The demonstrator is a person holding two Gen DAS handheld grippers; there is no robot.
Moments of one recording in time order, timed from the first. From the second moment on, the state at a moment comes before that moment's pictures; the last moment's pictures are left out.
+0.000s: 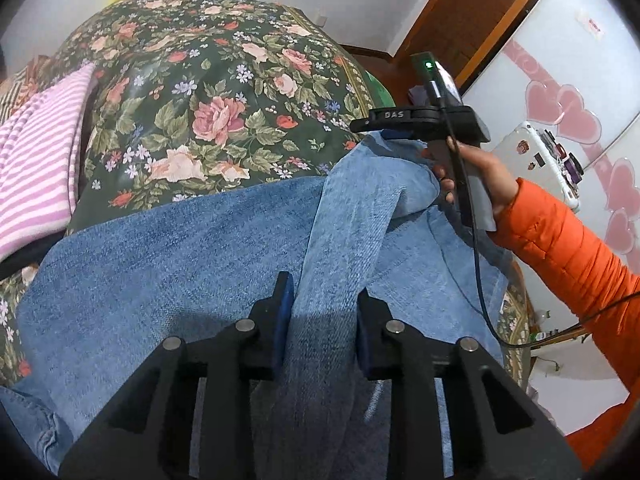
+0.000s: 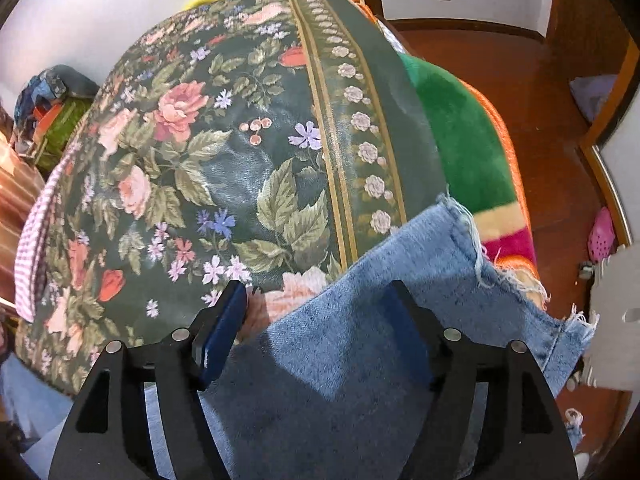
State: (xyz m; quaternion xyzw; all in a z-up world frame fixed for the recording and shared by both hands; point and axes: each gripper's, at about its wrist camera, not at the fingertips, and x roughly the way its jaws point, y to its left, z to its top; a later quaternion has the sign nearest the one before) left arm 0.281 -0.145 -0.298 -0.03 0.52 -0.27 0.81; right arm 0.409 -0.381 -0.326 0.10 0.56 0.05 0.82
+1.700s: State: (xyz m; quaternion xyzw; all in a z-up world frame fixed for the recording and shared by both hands) left arm 0.189 -0.186 -0.279 0.09 0.48 -0.25 0.84; right arm 0.155 -0.501 -0.269 0.30 0.47 0.02 0.83
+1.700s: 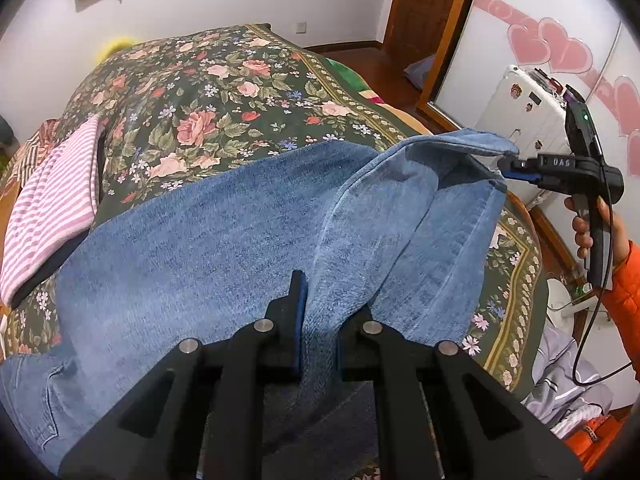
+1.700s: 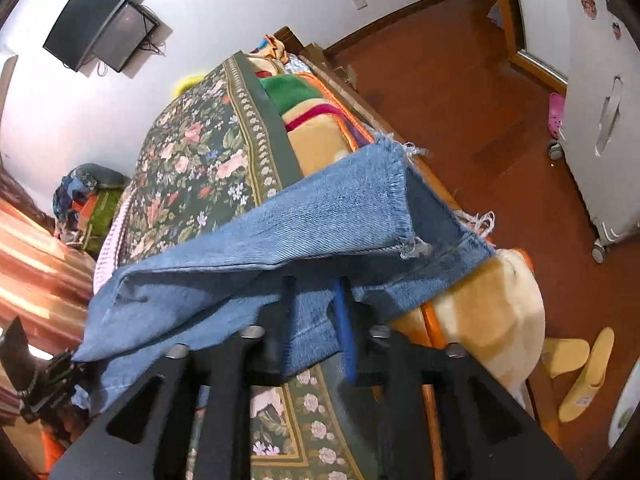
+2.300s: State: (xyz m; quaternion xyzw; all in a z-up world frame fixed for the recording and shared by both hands) left arm 0.185 -0.190 -0.282 0.10 0.47 -0.25 0.84; right arm 0.194 -0.508 -0.254 0.30 0.42 0.02 0.86
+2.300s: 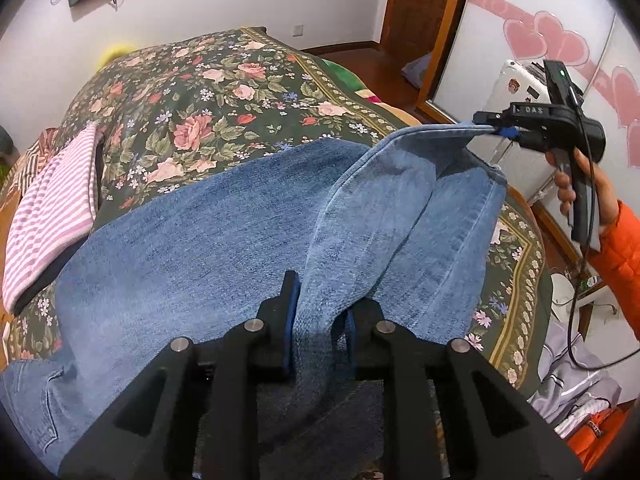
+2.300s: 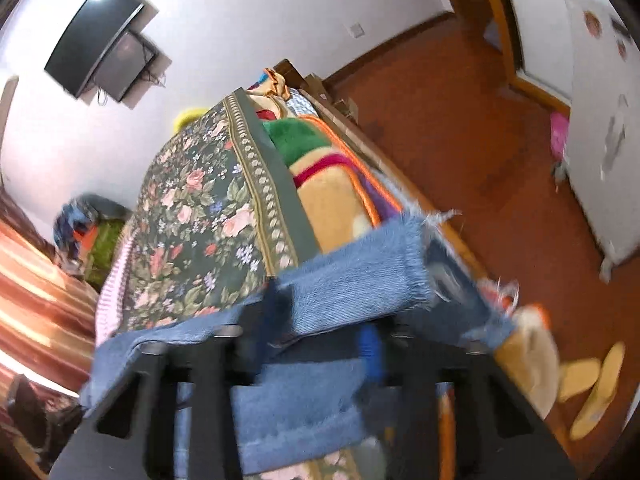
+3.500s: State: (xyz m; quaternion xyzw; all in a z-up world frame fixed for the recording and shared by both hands) left arm 0.150 -0.161 -0.236 0.07 0.48 -0.23 0.84; right arm 0.176 -0.548 -0.246 0.27 0.40 0.04 0.87
